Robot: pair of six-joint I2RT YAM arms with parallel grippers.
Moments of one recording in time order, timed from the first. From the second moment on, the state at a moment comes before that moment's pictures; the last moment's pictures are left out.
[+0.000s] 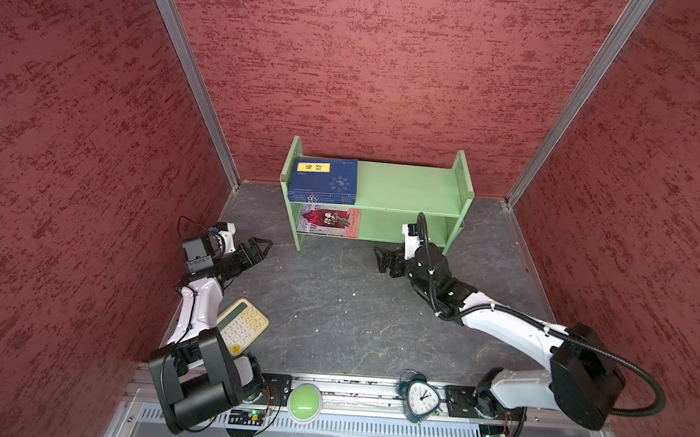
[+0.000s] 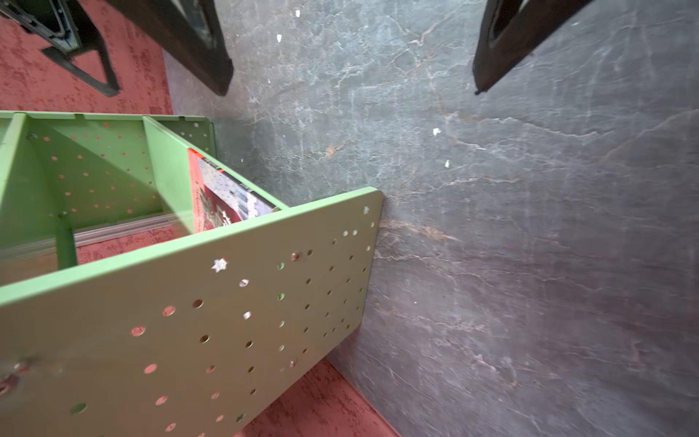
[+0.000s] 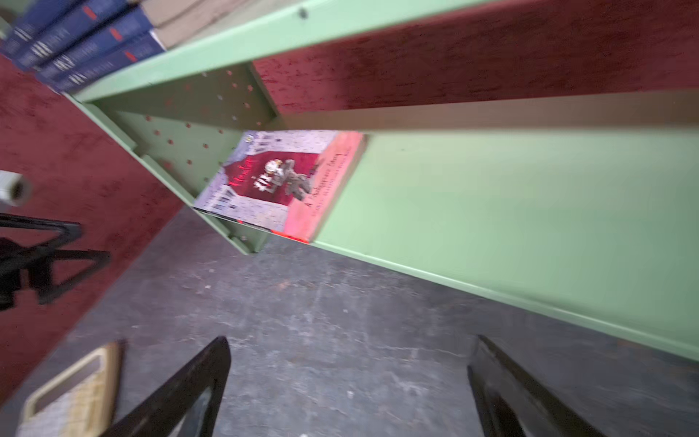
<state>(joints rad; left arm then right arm) 0.48 1.18 0.67 -0.25 0.77 -0.29 0.70 1.32 0.74 0.22 0.20 0.37</state>
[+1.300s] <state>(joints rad) 0.21 1.33 0.30 0.84 0.46 -0.18 -0.04 1.30 0.16 1.01 0.11 0.14</state>
